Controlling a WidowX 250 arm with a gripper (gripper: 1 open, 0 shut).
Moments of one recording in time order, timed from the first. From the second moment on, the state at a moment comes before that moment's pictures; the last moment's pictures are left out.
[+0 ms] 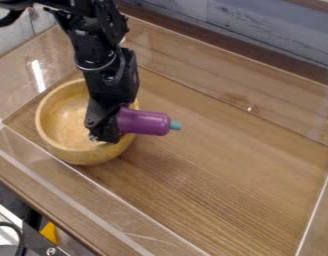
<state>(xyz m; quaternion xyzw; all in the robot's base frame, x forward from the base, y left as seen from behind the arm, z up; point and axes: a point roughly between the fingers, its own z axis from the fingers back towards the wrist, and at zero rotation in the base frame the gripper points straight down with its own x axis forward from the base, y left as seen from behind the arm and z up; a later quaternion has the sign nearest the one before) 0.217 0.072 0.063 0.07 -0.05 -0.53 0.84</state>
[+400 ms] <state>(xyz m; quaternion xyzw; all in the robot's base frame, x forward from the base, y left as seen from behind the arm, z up) 0.218 0.082 0.051 0.07 -0.04 -0.52 0.85</state>
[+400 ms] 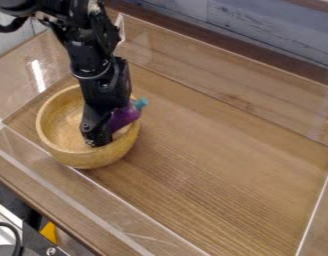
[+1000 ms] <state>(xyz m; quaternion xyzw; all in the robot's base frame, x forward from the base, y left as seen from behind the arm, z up) 0.220 0.076 0.047 0.07 -0.04 -0.50 0.86</state>
